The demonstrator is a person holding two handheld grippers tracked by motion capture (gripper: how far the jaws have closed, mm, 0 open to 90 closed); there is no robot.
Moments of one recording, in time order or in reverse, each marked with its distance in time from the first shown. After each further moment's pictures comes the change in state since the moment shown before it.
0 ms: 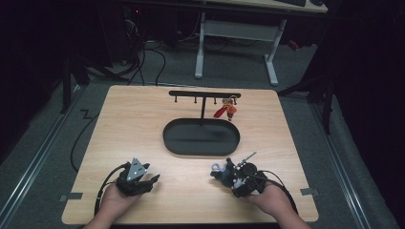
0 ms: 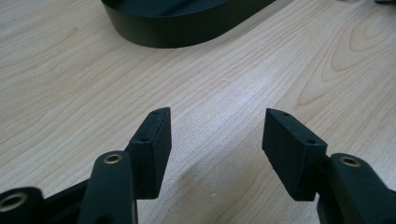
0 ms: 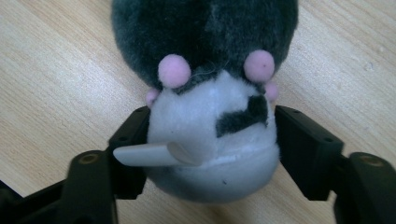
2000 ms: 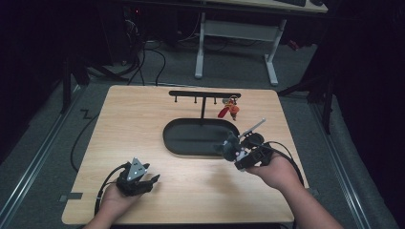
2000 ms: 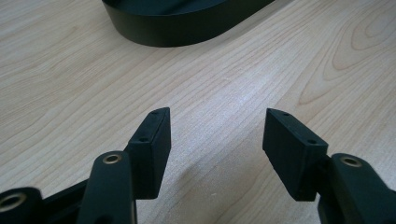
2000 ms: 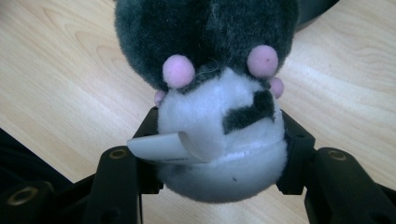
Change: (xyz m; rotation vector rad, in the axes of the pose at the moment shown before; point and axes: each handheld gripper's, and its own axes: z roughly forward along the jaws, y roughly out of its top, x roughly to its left) left arm 0.000 0.000 0.001 -0.001 0.002 -0.001; right arm -0.017 0.054 -0.088 -0.060 0.017 0.072
